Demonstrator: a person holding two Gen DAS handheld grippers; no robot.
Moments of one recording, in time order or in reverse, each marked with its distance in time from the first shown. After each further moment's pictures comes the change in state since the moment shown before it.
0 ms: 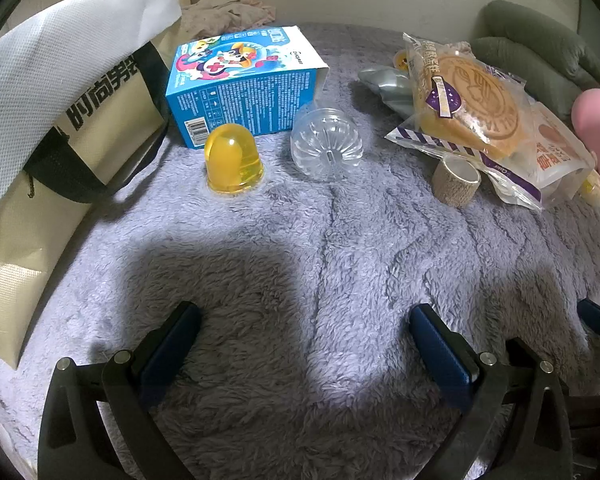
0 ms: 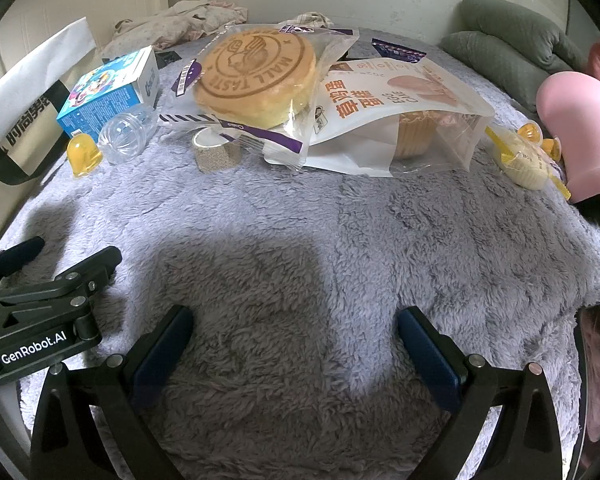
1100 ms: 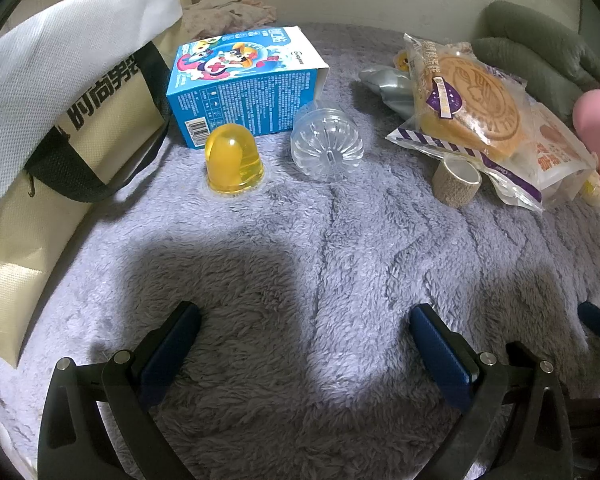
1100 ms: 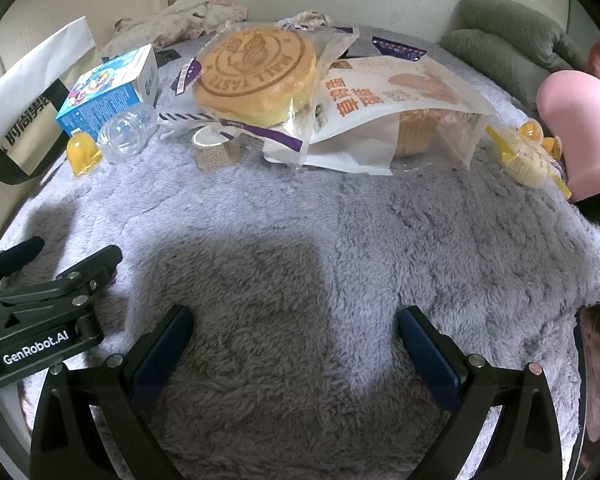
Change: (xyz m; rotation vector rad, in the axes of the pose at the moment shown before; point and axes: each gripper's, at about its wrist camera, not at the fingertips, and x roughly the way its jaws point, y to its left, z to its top) left arm 0.001 -0.001 -0.012 -0.010 -0.002 -0.001; right arm -0.006 0.000 -0.004 -0.001 0.019 0.003
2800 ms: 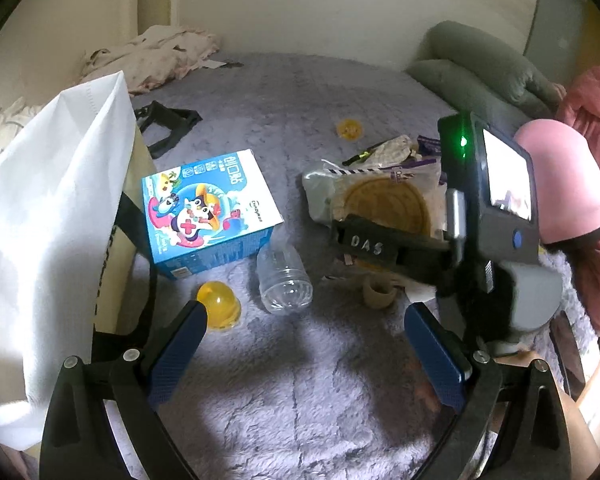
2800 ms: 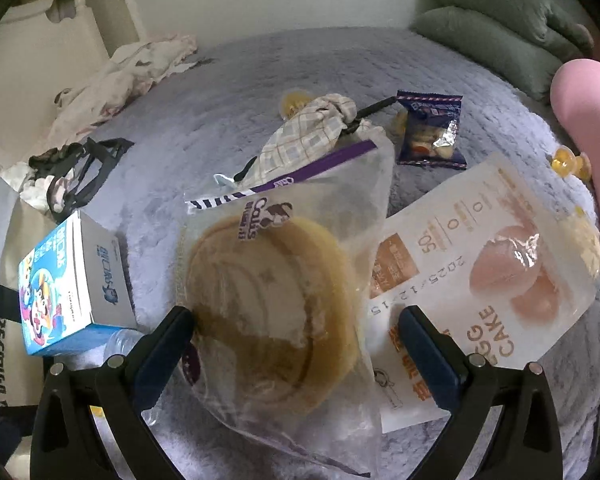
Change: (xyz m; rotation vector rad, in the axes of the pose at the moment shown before) left arm -0.057 0.015 0.099 0.096 -0.027 -0.223; right arm 0.057 0.007 0.153 0.244 -0.035 0.009
